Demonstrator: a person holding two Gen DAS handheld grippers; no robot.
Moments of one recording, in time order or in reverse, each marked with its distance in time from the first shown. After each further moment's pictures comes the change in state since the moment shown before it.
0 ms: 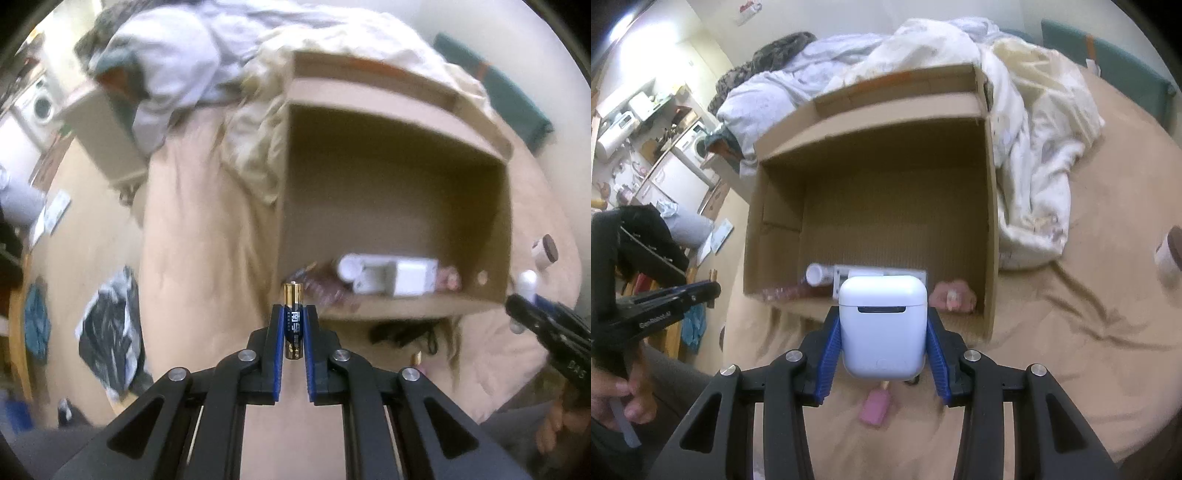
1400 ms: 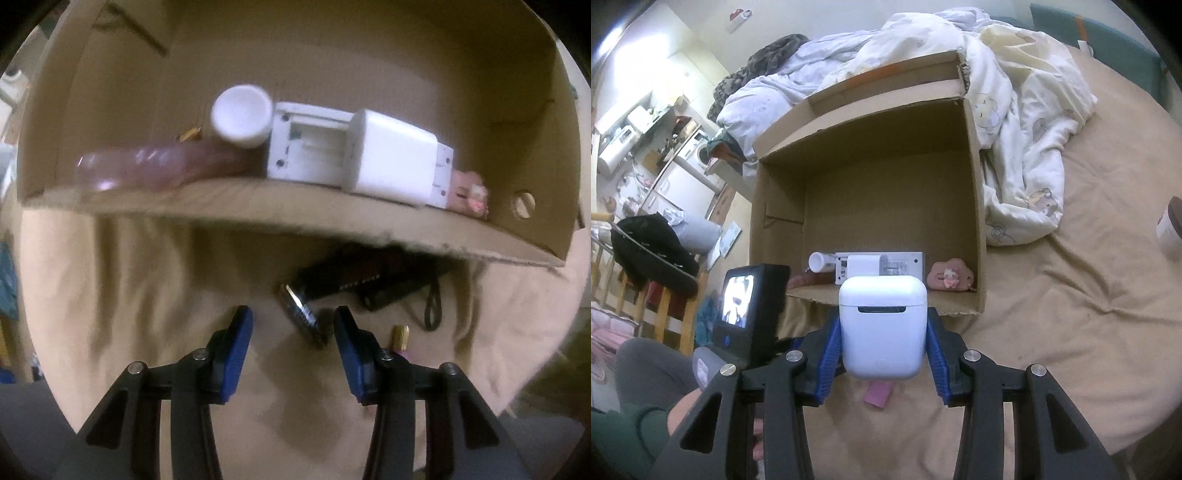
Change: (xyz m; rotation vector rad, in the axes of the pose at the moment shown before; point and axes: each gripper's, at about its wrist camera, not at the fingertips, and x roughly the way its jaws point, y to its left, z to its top) left arm 0.149 -0.078 -0.055 -0.047 0.324 -0.032; right arm -0.008 -0.015 -0.017 0.057 0.034 0.051
